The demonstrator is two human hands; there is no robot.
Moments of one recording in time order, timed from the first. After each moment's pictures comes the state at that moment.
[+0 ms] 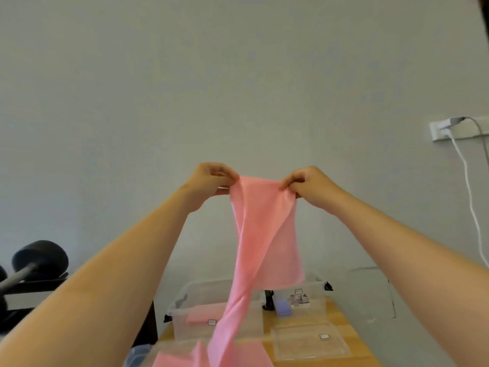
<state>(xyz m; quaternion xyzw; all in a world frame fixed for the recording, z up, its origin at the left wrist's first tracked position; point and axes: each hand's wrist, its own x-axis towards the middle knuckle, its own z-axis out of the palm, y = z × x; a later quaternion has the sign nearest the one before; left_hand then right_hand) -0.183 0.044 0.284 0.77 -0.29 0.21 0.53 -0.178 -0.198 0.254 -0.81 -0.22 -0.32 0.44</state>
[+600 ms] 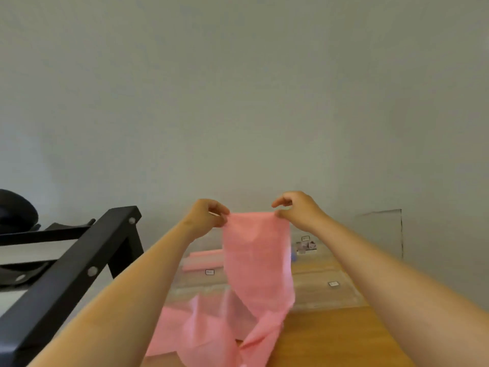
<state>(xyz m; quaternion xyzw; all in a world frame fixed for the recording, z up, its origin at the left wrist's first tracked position) -0.004 0.083 0.096 0.88 -0.12 0.12 0.45 -0.008 -0.159 0.083 -0.88 -0.13 -0.19 0.41</state>
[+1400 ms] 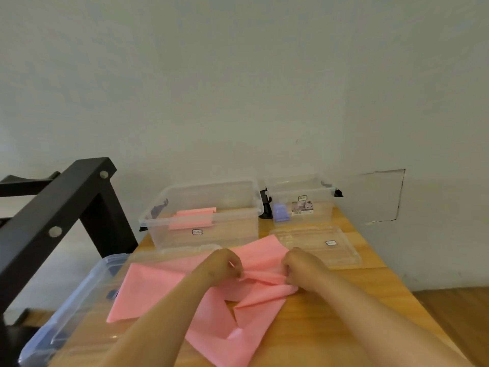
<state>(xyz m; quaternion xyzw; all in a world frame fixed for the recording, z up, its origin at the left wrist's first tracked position) 0.030 0.066 -0.104 0.95 -0.17 -0.07 0.23 0.013 -0.163 -0.119 -0.99 -0.12 0.03 0.11</state>
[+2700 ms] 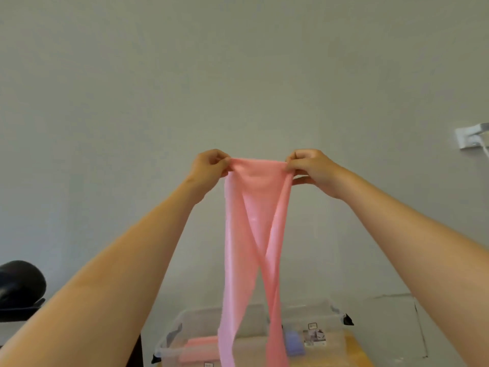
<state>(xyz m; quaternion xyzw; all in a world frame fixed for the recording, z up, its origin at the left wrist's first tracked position) -0.071 0.044 0.333 0.75 -0.27 0.36 0.50 -0.094 -0.197 0.319 -0.74 -0.30 -0.24 0.55</state>
